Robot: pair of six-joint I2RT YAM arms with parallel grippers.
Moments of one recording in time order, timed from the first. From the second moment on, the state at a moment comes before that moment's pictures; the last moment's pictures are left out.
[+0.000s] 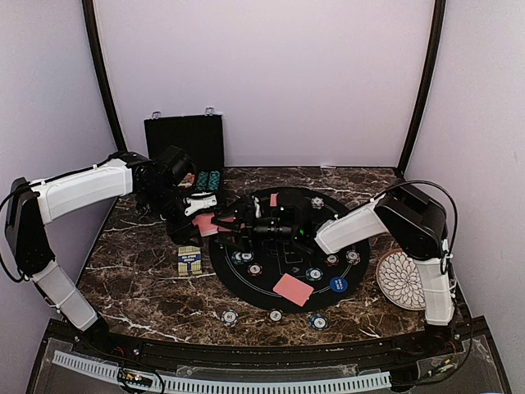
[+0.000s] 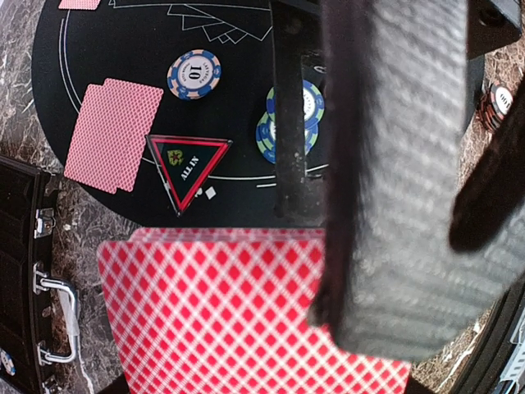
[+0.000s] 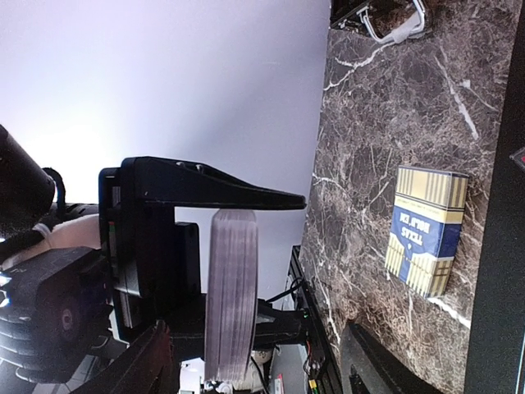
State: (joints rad) left arm -0.57 1.60 1.32 -0.94 0.20 0.66; right arm 0.93 2.15 1.24 0.84 -0.59 1.41
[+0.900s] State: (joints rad) left arm -0.57 1.60 1.33 -0.94 0.22 0.66; right arm 0.95 2.30 1.49 0.75 -0.62 1.43
